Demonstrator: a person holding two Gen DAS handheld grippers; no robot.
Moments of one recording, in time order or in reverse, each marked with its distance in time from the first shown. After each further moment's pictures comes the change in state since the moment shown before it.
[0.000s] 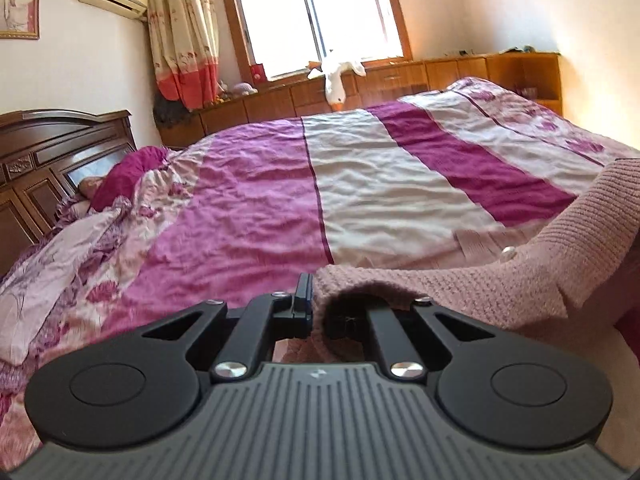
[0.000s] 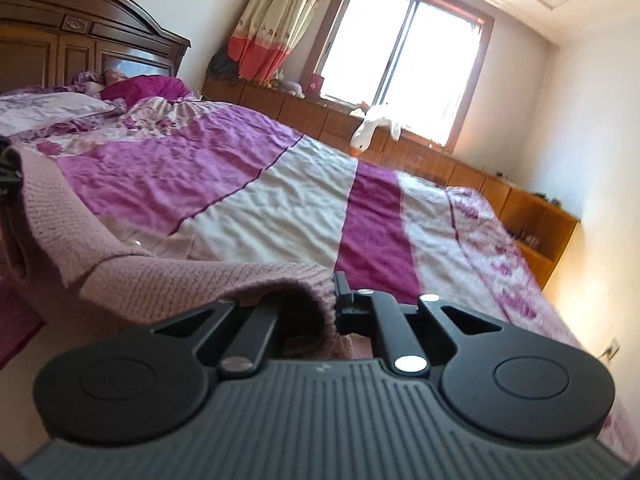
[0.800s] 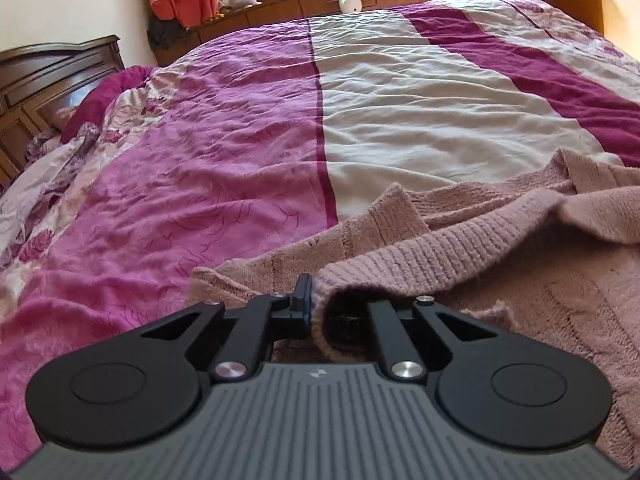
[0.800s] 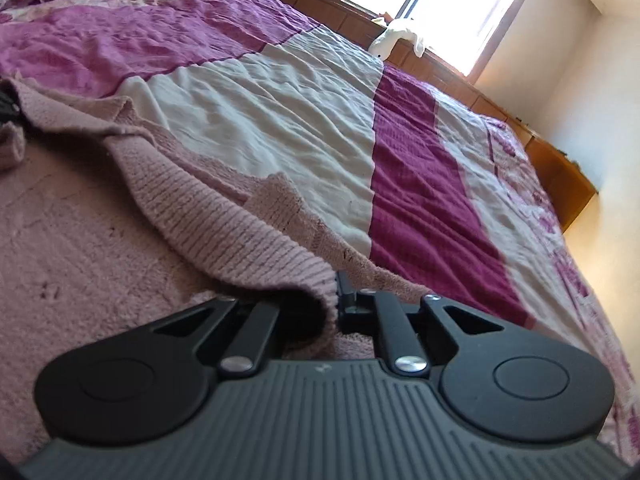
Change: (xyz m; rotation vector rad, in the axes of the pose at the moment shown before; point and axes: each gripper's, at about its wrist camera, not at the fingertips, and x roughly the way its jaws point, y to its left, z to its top) left arm 0.249 -0.020 -0.041 -0.006 0.261 0.033; right arm 0.200 0.044 -0.062 -0.109 0.295 -0.011
